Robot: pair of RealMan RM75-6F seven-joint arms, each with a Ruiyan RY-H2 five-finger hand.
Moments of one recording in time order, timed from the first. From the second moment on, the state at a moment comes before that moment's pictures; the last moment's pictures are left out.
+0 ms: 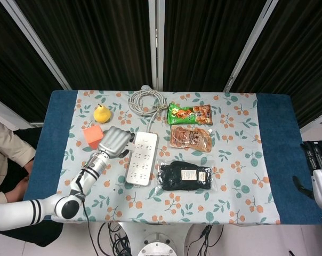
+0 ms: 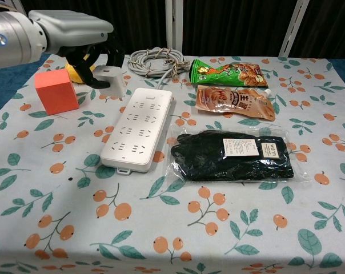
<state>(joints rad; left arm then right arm) -0.91 -1.42 -0.24 -1.66 0.86 0.89 0.73 0.06 -1.02 0.09 -1.64 -1.50 1.54 -0.03</state>
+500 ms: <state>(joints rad) -1.05 -1.50 -0.20 -1.71 0.59 0.98 0.88 0.06 -1.03 0.10 -1.63 -1.49 1.53 -0.02</state>
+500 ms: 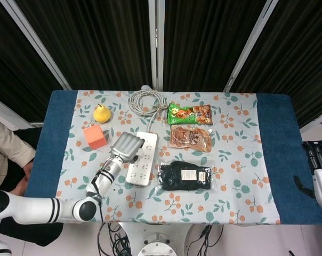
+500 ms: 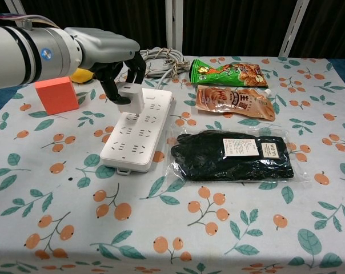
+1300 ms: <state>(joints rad) -1.11 -1.52 -0.15 -1.68 0.52 1.03 0.88 0.05 -1.02 0.10 -1.63 -1.49 1.54 -0.01</state>
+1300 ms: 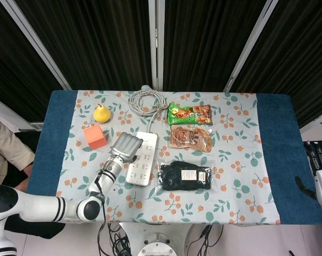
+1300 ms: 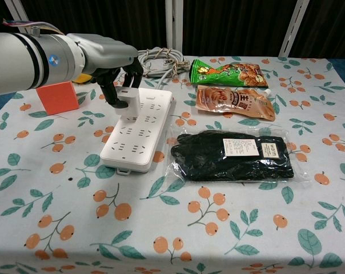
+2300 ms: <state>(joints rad) -1.15 -1.58 -0.11 -1.60 0.47 0.99 0.87 0.04 -1.03 0.10 -1.61 -1.48 1.54 0.00</state>
